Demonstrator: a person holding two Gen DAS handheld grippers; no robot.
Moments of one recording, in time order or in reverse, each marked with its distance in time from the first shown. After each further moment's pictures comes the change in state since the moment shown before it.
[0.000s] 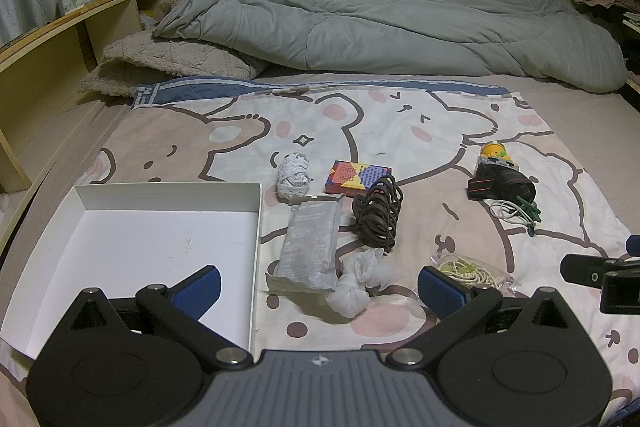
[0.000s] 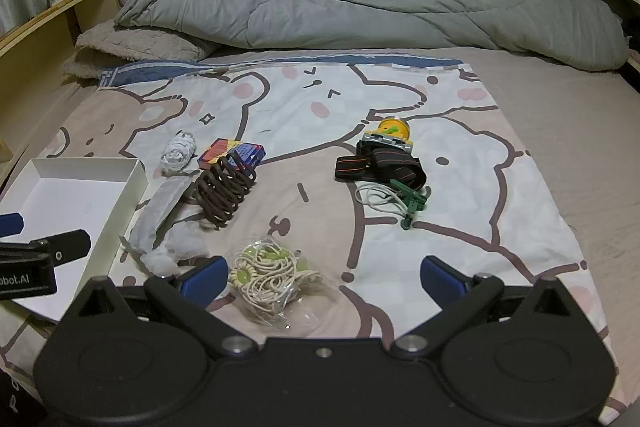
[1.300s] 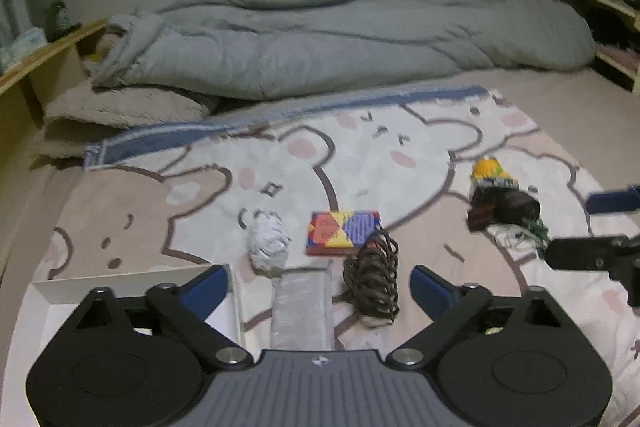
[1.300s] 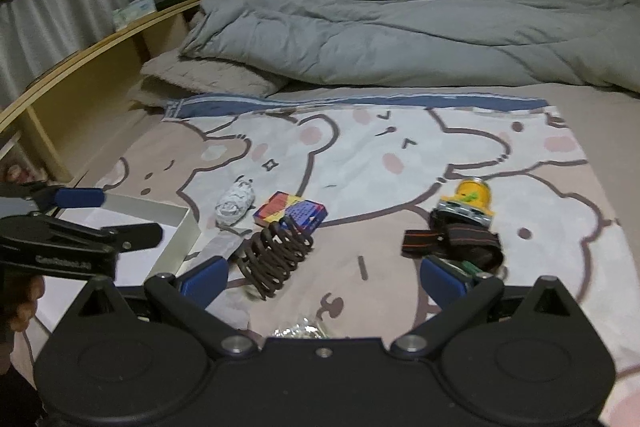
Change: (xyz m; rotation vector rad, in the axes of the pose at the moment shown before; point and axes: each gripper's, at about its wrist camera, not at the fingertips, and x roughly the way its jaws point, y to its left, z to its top) left arm 0.070 -0.009 0.056 0.180 -0.032 -0.122; right arm 0.054 -0.022 0.059 -0.059 -0.082 0.294
